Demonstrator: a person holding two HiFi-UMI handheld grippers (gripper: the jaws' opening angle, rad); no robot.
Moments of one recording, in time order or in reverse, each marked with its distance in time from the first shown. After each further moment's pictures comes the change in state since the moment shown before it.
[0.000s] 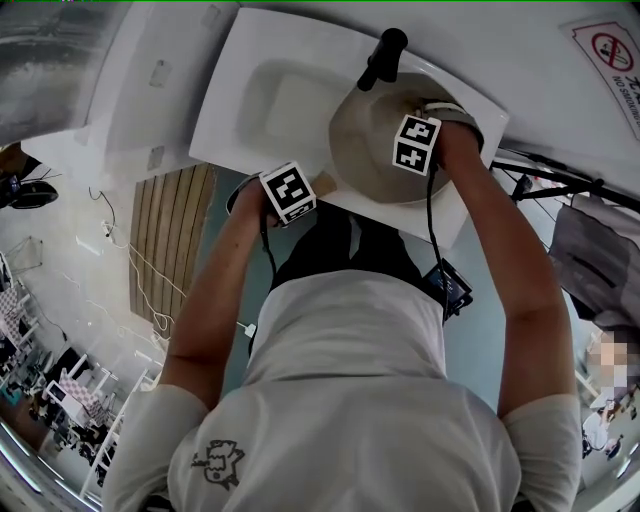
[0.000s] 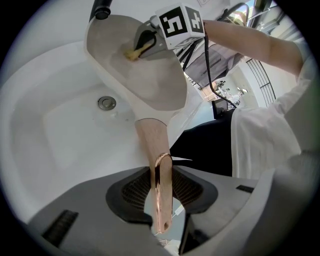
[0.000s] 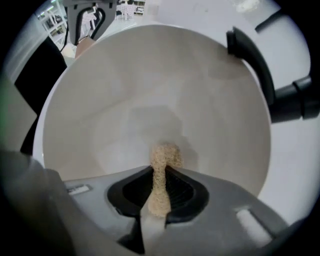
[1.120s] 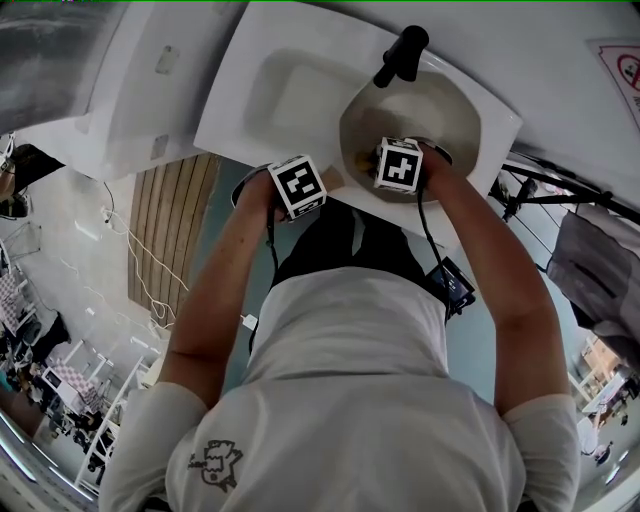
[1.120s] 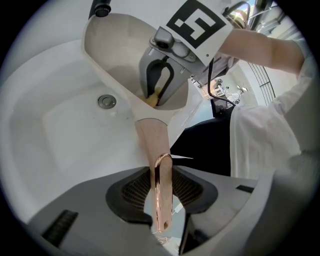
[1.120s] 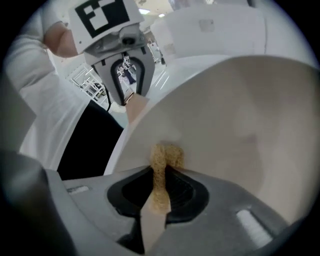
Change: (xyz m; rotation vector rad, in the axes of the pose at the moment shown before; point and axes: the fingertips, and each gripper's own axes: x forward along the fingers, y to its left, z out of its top) left arm -0.002 0.004 -0.003 0.008 0.023 -0.009; right arm -0.059 0.132 0.134 0.103 -0.447 0.672
